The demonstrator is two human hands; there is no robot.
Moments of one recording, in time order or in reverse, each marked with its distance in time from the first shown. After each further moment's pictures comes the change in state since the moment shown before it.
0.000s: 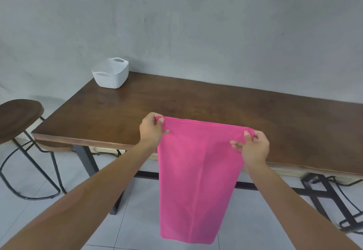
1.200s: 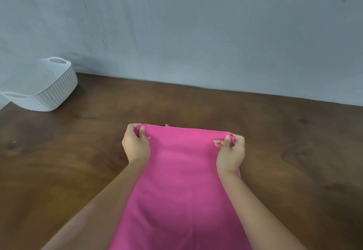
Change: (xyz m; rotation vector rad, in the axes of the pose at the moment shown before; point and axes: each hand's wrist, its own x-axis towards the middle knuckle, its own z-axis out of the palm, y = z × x) left_hand 0.235 -0.075 0.208 0.196 0.300 -0.088; right_hand 0.304 0.134 0.152 -0.085 0.060 -0.044
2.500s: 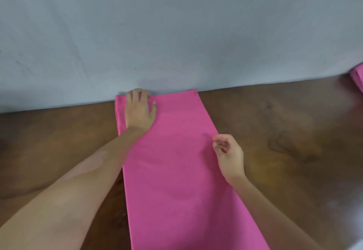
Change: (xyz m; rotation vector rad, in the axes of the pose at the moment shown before) left_hand 0.188 0.039 0.157 0.436 -0.354 0.945; right_hand 0.017 -0.017 0.019 -0.378 -0.059 -0.053
